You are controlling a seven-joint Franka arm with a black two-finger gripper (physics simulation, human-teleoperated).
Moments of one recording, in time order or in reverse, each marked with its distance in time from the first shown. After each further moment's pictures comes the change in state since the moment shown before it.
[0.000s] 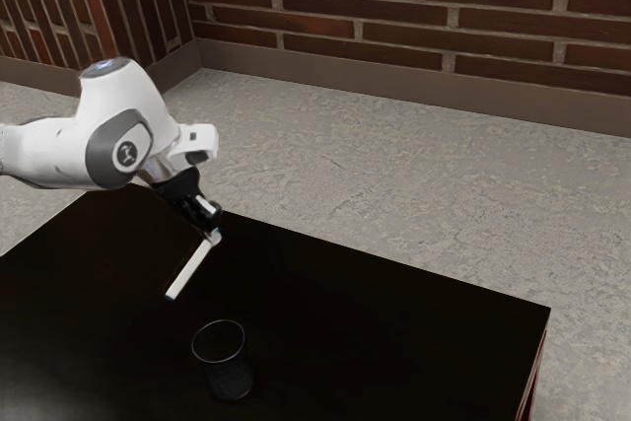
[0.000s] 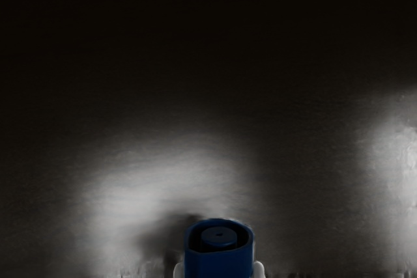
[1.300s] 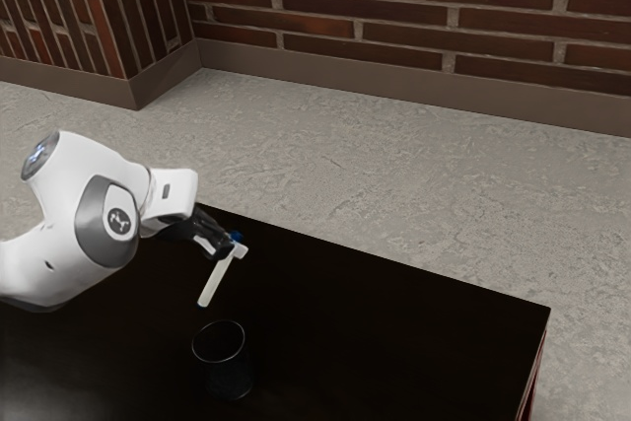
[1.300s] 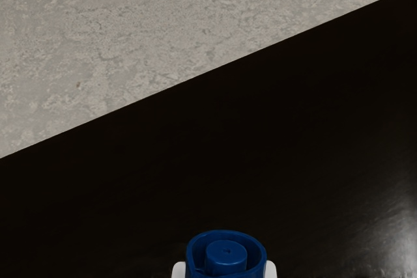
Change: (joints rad) arm -0.025 -0.222 -0.192 -0.329 -0.684 0.503 0.758
